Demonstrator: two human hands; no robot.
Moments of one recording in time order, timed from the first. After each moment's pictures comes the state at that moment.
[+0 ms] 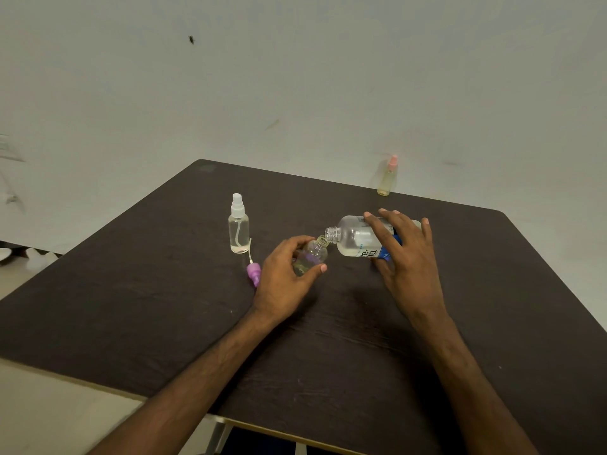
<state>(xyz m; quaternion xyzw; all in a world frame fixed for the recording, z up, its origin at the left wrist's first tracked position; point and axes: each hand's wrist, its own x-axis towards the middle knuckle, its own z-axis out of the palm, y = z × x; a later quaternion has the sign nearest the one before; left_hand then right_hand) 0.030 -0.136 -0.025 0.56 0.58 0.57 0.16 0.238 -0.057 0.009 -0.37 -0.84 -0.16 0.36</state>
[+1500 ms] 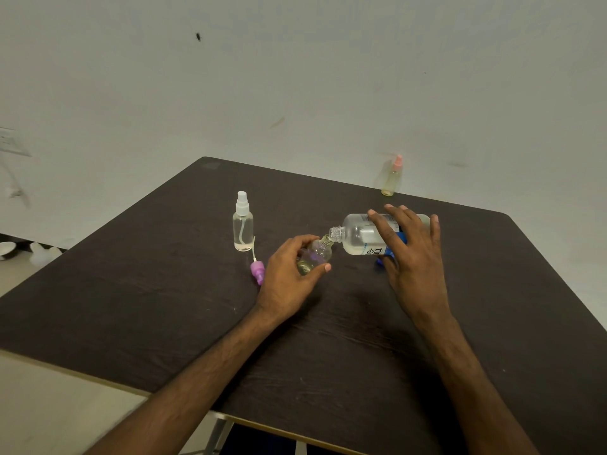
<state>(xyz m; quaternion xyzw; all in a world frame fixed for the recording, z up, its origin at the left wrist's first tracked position) 0.029 -0.137 -0.026 0.57 0.58 0.56 0.16 0.235 -0.062 0.016 -0.37 -0.84 -0.19 0.36</state>
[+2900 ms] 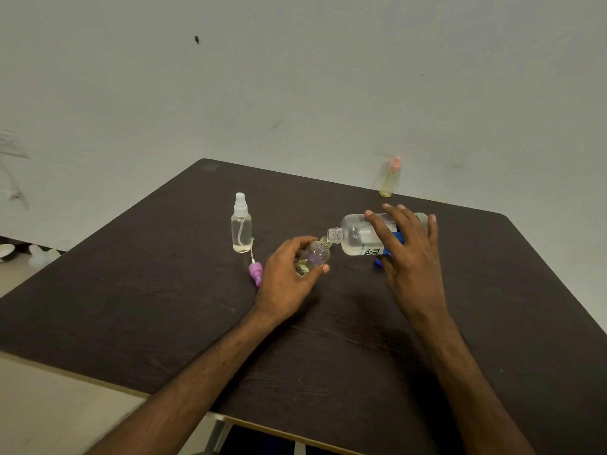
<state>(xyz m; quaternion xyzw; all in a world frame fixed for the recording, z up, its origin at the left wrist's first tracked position) 0.030 -0.137 -0.025 0.57 0.59 0.56 0.16 0.236 -0.063 0.017 -0.38 -0.83 -0.20 0.35</state>
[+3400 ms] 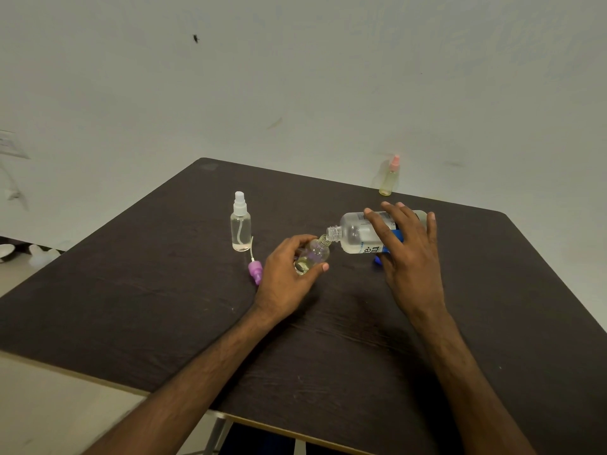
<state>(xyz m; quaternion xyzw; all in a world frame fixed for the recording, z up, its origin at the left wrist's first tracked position) 0.030 -0.137 -0.025 0.57 0.59 0.56 0.16 0.235 -0.063 0.017 -0.38 -0.83 -0.20 0.36</state>
